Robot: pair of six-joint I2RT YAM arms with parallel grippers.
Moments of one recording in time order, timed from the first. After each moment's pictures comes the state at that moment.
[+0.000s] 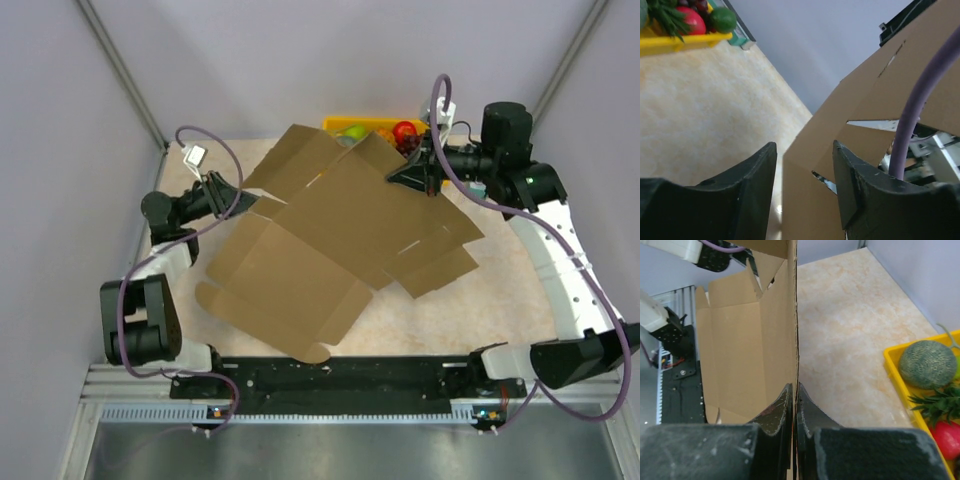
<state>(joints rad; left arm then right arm) 0.16 1.43 0.76 1.14 1.33 -1.26 0.29 1.32 1.60 -0.63 -0.92 -0.27</state>
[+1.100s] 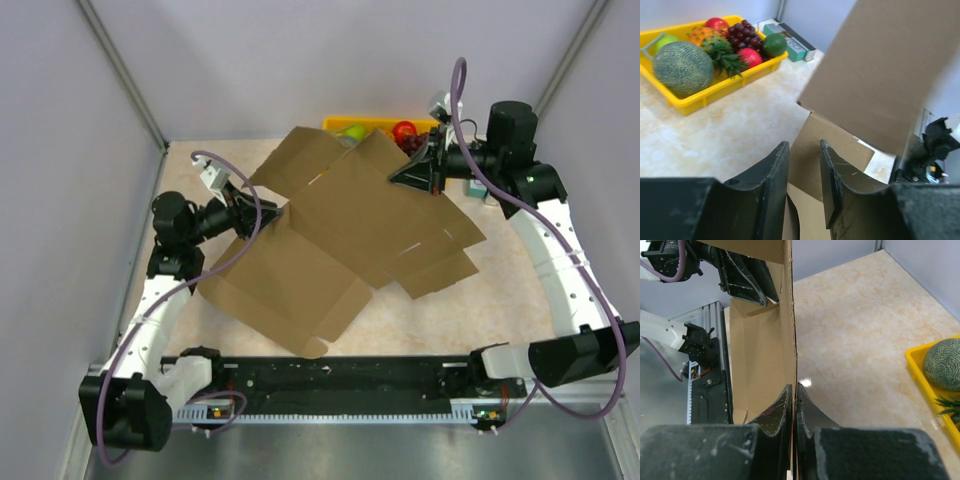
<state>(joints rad) -0.06 1.02 0.79 0.26 0.99 -0.36 0.23 1.33 1.57 -0.56 -1.06 -0.12</state>
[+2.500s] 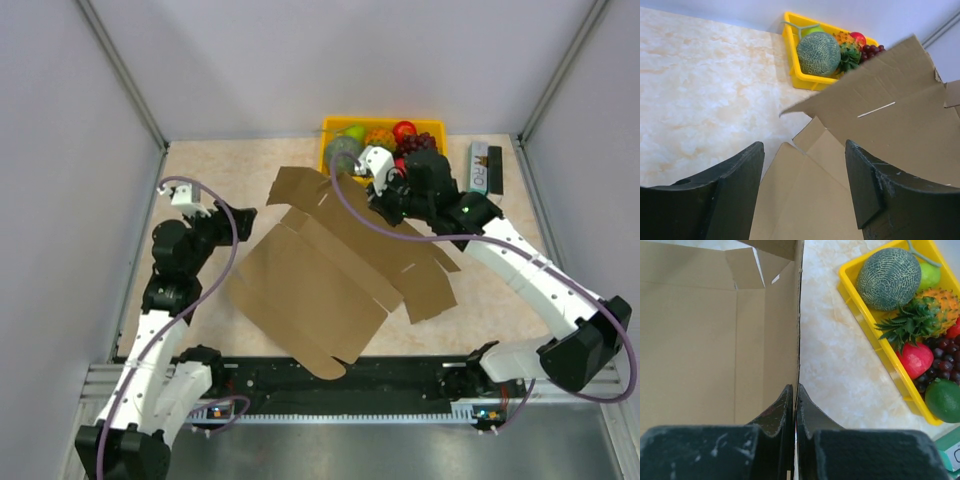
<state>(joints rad) -0.11 0.75 0.66 0.00 0.24 -0.42 0.65 1.32 1.35 -0.56 -0.15 -0.33</state>
